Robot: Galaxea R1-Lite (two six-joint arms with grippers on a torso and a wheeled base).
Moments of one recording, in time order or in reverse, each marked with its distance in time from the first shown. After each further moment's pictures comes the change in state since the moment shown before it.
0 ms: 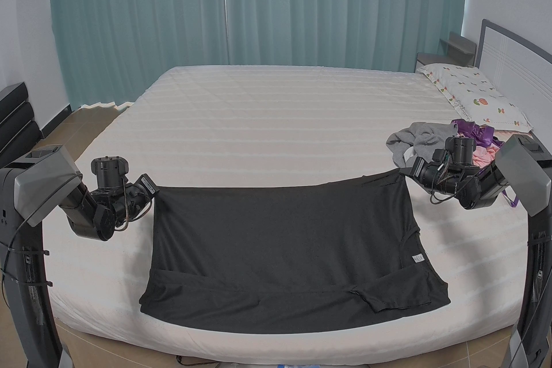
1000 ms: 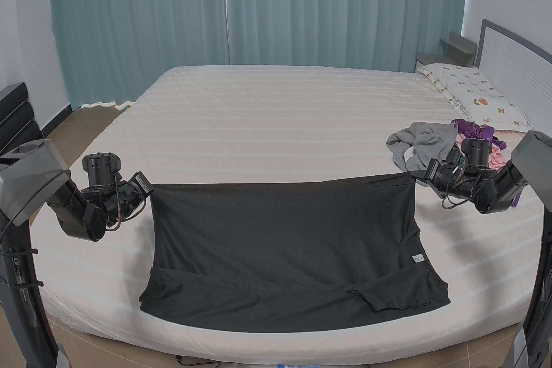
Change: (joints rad) left arm 0.003 -0.095 0.089 0.003 -0.002 0.037; right arm -0.044 -0.117 0.188 -0.060 0.072 0.024
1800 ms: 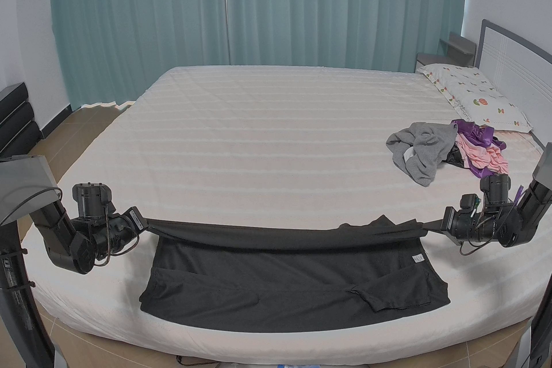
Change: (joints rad) left arm 0.004 -0.084 0.335 -0.116 -0.010 0.093; right arm -0.050 -0.184 0.473 0.000 0.103 -0.164
